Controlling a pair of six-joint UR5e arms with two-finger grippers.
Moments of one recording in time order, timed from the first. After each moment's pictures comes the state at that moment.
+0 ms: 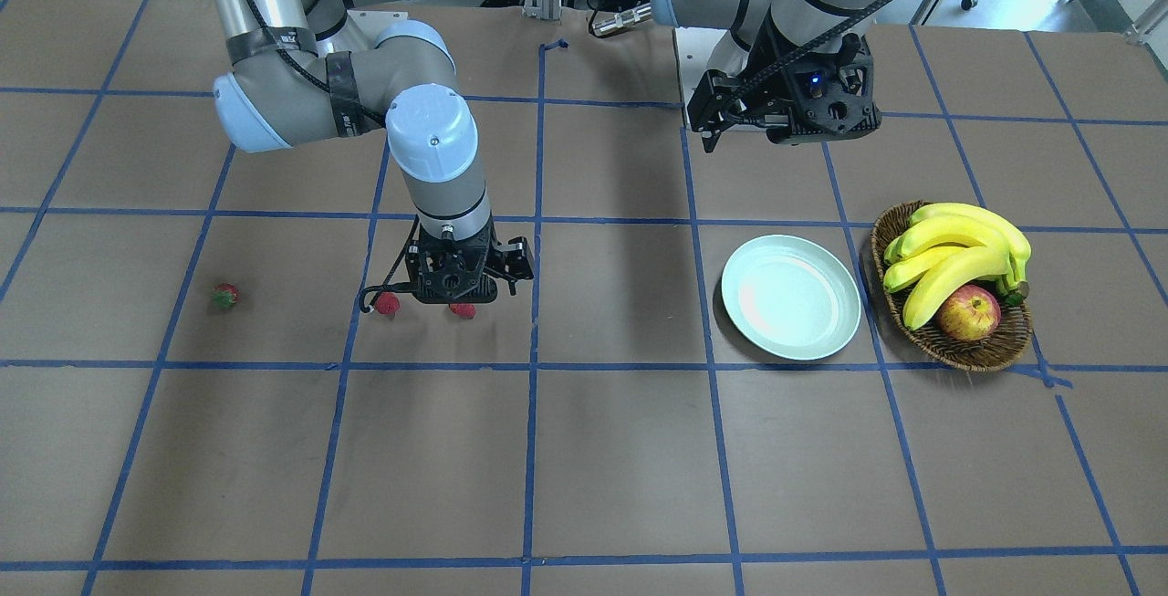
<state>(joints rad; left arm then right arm) -1.62 -1.52 -1.65 -1.68 1.57 -0.18 1.87 -1.26 1.96 -2.28 -1.53 0.30</state>
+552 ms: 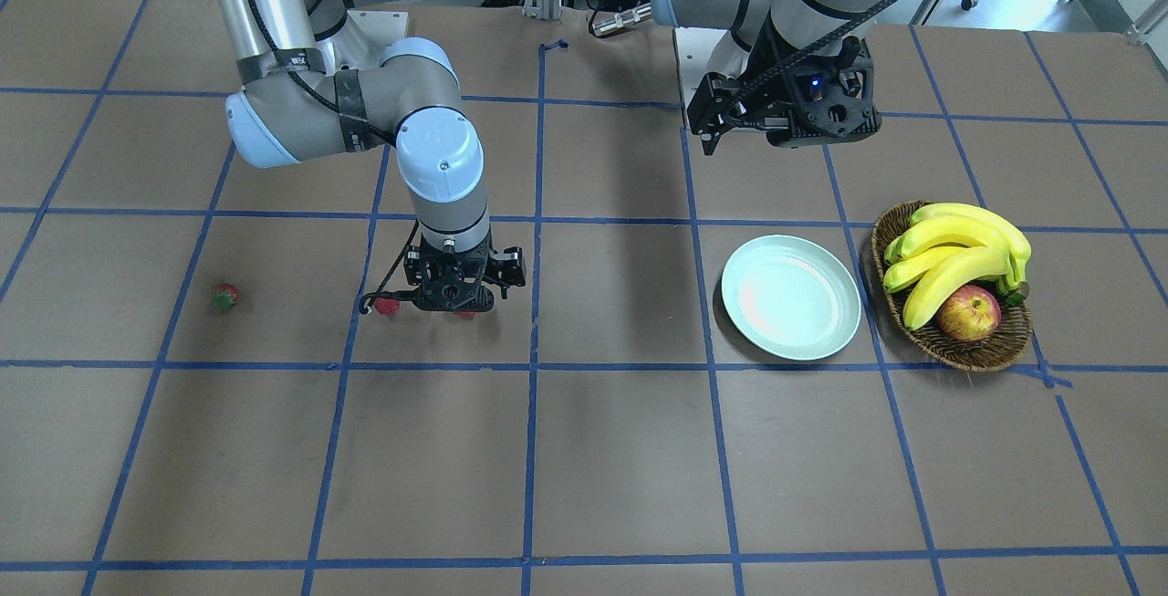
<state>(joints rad) -1.62 -1.52 -1.65 -1.67 1.56 -0.18 1.87 -1.22 1.97 -2.29 -1.56 0.31</state>
